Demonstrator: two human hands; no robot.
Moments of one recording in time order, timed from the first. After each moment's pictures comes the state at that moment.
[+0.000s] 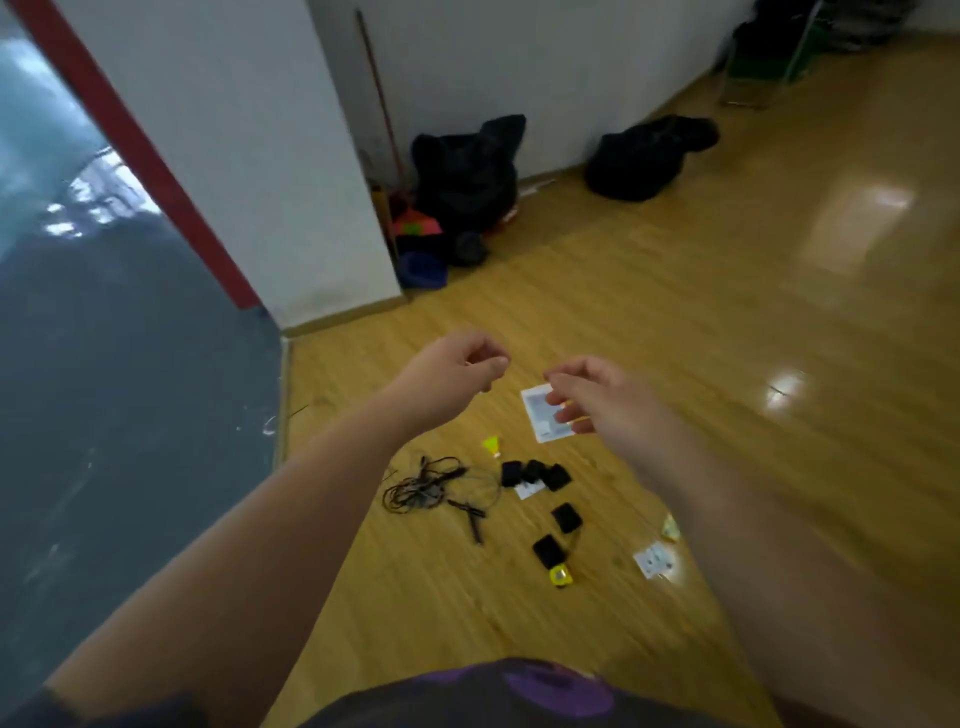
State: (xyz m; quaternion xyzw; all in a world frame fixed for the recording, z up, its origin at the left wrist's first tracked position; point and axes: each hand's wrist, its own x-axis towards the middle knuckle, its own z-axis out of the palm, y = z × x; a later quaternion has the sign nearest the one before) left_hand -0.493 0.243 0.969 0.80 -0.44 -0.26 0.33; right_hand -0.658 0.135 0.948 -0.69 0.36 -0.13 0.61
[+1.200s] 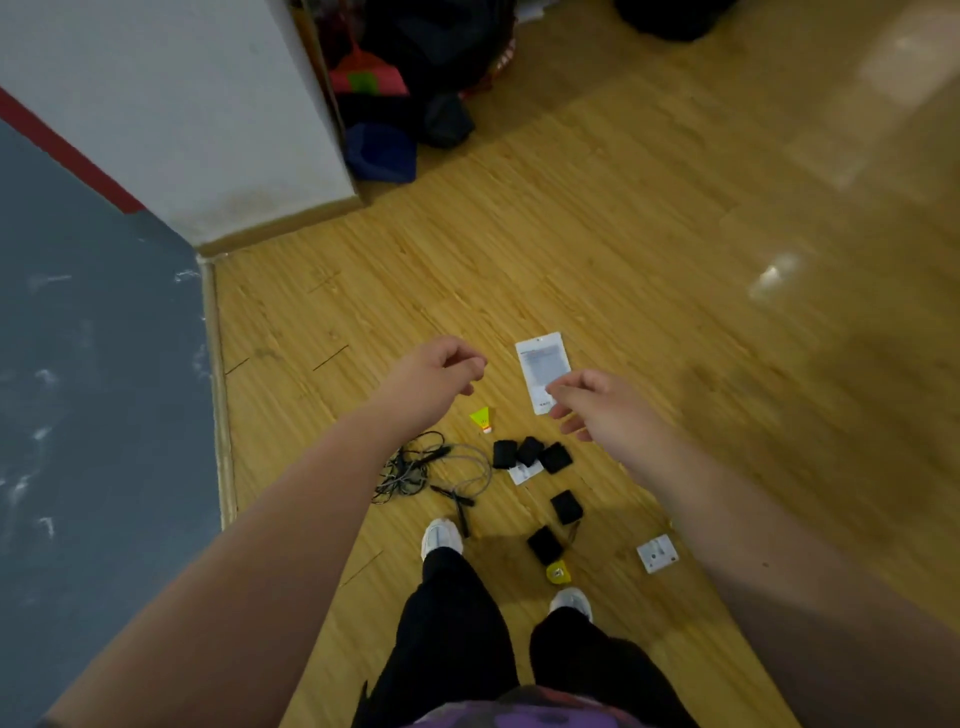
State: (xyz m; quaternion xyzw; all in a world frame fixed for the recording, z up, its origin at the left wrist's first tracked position) left_hand -0.200 -0.006 0.804 0.79 -0.27 -0.43 0.34; right_hand -0.377 -0.123 0.792 -0.62 0.49 0.04 0.61
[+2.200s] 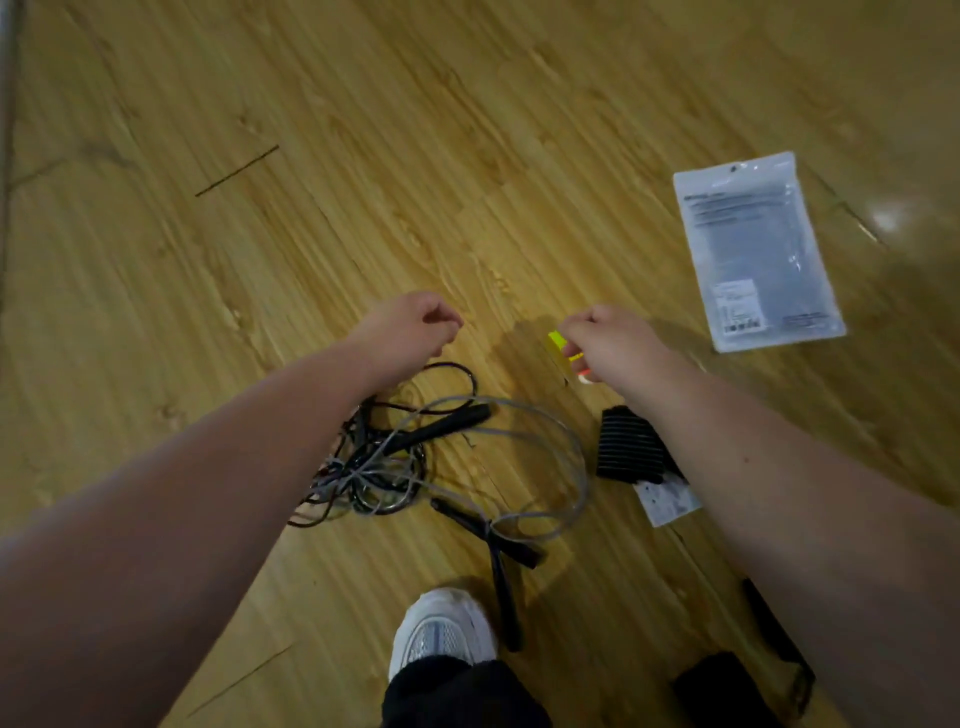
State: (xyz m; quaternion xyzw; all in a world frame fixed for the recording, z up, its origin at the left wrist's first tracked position) left_hand -0.023 0.031 0.048 0.85 -0.23 -0.41 0.24; right_hand -0.188 -0.134 0.035 -0.66 0.48 0.08 0.57
